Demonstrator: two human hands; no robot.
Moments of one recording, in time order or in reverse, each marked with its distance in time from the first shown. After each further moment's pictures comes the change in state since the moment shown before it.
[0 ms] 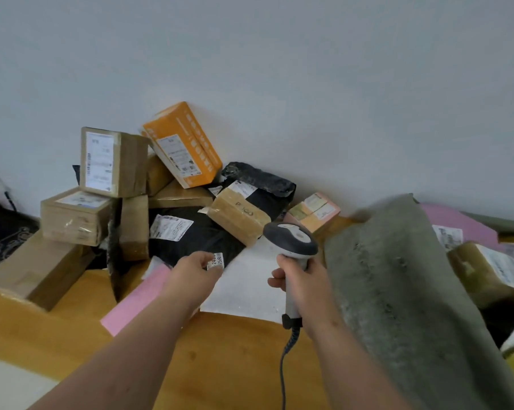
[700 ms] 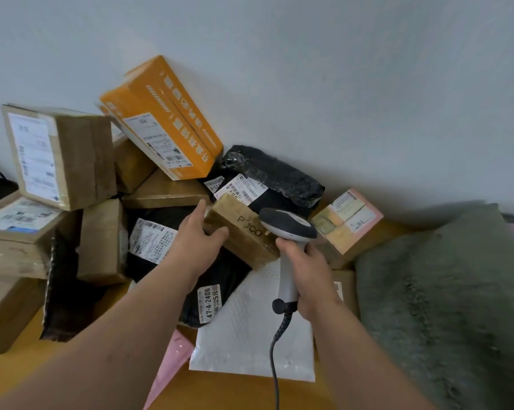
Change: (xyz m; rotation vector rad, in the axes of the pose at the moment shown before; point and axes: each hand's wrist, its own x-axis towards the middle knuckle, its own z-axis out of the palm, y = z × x) left_hand 0.165 0.053 0.009 -0.109 -0.006 -0.056; right_hand 0.175 0.007 0.045 0.100 -0.041 0.288
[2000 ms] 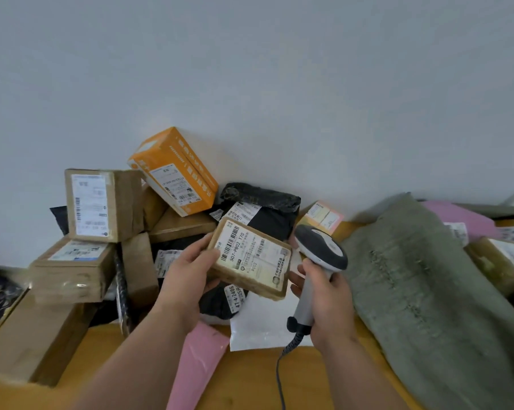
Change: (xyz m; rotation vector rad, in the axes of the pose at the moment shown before) left_hand -0.114 -0.030 -0.083 -0.657 -0.208 0.041; right_hand -0.148 0.035 0.020 0.316 0.327 -0.257
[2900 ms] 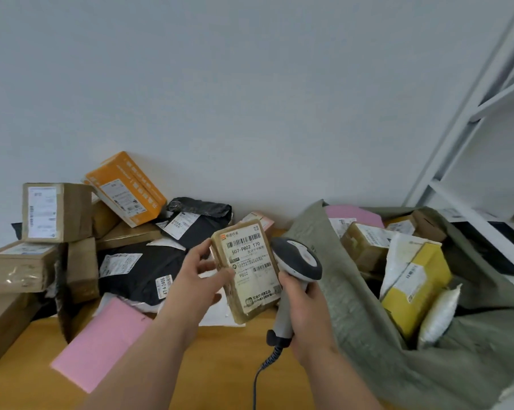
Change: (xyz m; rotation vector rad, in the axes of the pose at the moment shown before) left_hand -0.152 -0.049 0.146 0.251 -0.113 0.224; right_hand -0.057 -0.044 -0.182 0.037 -0.163 -0.071
